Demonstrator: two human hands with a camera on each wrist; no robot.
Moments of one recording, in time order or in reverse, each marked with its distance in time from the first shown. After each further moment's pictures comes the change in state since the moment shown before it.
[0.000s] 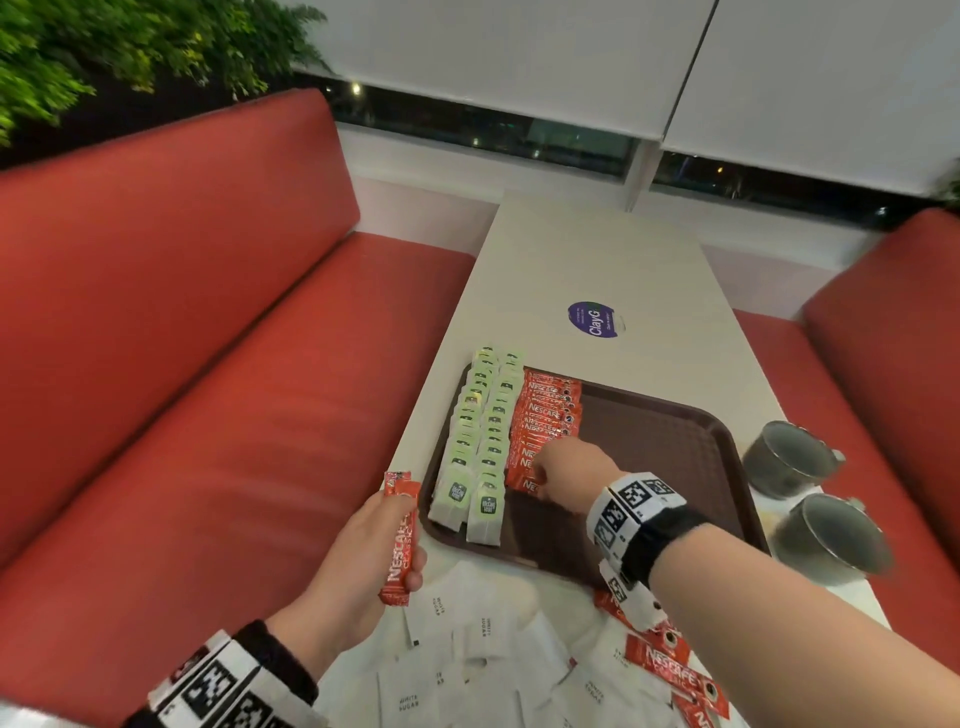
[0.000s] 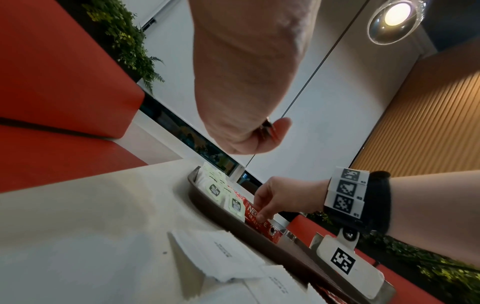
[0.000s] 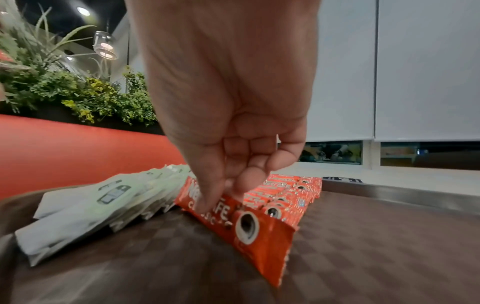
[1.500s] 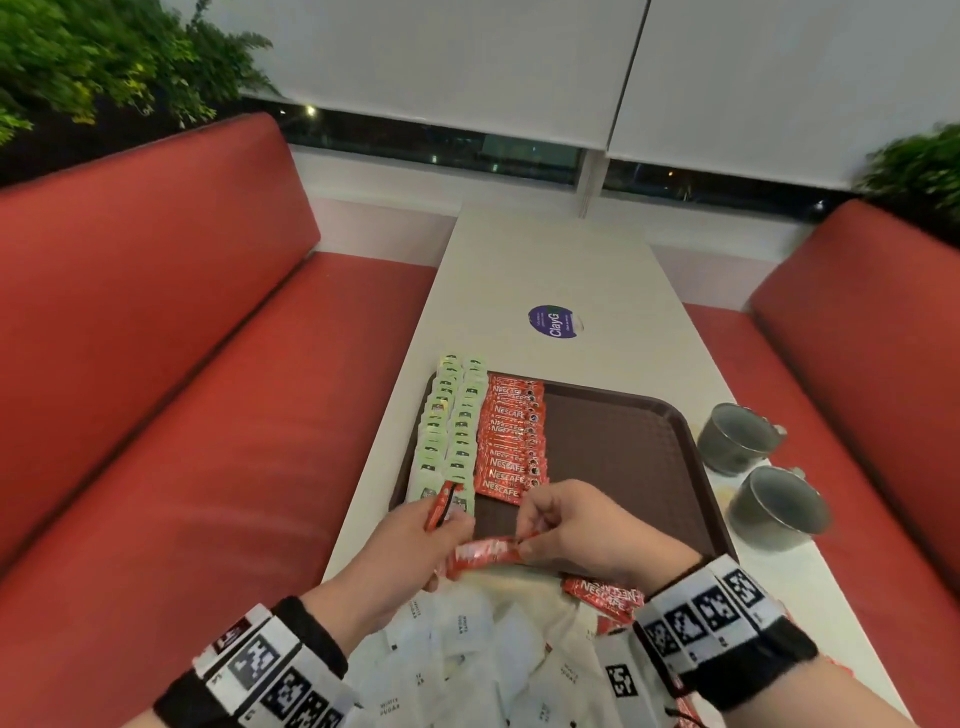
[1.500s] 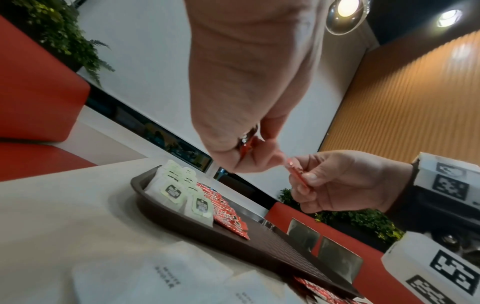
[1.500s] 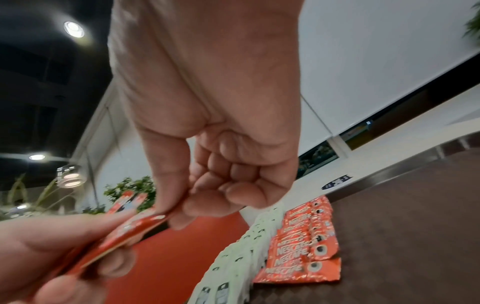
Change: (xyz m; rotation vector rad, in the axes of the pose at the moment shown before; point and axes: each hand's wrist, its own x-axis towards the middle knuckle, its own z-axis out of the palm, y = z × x) left_hand -0.006 0.005 0.040 0.563 -0.262 0.120; right_hand -0.104 0.005 0.008 0.952 0.023 -0.132
